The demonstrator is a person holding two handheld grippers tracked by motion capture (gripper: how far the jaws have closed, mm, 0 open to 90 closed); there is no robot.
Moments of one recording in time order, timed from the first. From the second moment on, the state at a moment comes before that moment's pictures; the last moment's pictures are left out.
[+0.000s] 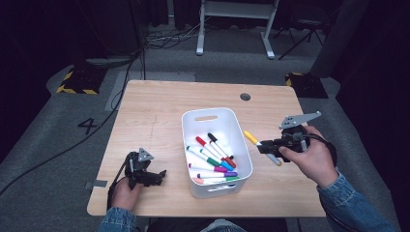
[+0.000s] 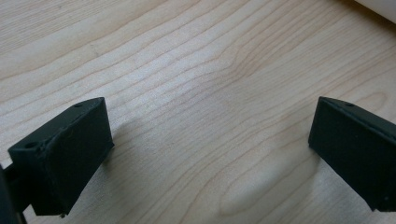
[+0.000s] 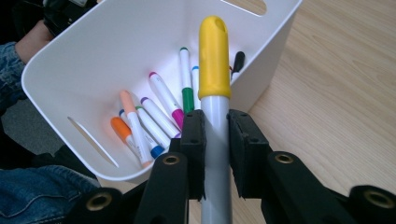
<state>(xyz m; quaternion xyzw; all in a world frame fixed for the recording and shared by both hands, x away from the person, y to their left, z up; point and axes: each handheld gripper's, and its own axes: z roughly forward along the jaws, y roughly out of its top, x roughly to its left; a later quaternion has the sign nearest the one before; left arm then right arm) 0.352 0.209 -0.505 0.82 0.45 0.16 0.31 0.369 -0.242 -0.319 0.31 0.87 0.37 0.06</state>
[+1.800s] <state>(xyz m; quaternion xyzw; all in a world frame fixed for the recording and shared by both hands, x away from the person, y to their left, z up) 0.352 0.209 -0.505 0.82 0.45 0.16 0.31 0.369 -0.156 -0.365 0.25 0.91 0.34 0.00</state>
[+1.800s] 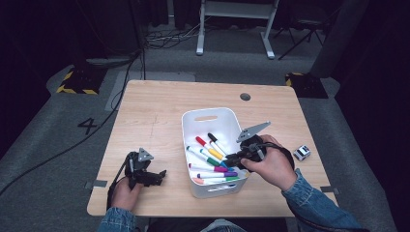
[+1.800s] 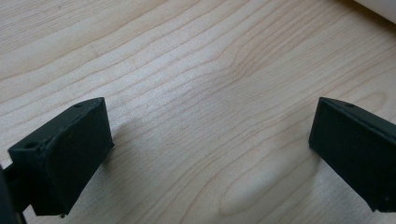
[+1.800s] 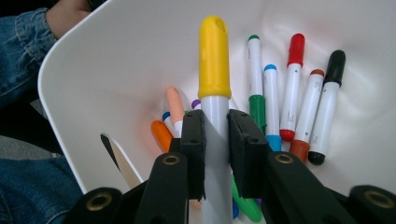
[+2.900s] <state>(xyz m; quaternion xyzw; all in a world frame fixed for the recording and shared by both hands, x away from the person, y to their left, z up) 0.352 0.209 -0.505 0.82 0.45 0.16 0.31 0.364 -0.151 -0.358 0.24 0.89 0.38 0.04</state>
